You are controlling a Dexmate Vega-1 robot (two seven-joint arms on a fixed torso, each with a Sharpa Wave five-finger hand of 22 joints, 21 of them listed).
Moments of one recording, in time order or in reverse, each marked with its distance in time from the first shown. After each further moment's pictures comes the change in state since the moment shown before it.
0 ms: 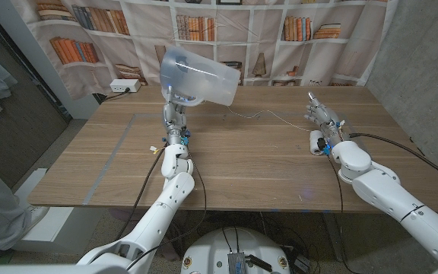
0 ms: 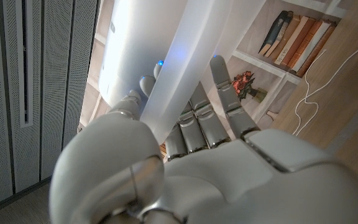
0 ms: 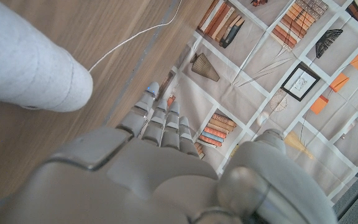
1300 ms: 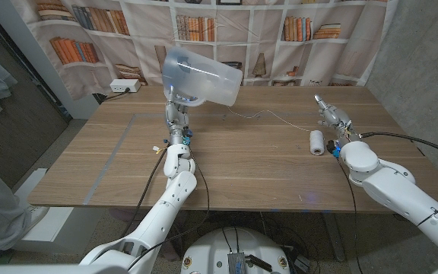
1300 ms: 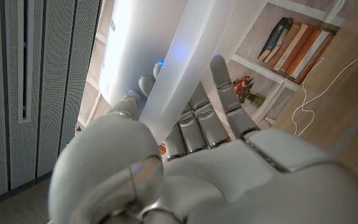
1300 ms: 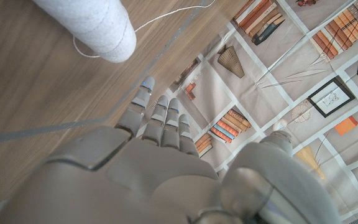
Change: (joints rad) left arm -0.009 -0.026 -0.007 0.024 -0.015 0.002 -0.037; left_hand -0.016 -0.003 0.001 -0.023 -0.005 0.025 0.000 -0.001 0.010 0.017 -0.002 0.000 0.000 0.034 -0.002 0.000 -0.019 -0.008 -0.008 0.052 0.000; right arm -0.075 -0.077 0.060 -0.153 -0.069 -0.244 -0.110; right_hand -0.006 -0.025 -0.012 0.001 0.001 0.025 0.000 0.000 0.003 0.028 -0.004 0.000 0.000 0.029 0.007 -0.017 0.005 0.006 0.092 -0.027 0.005
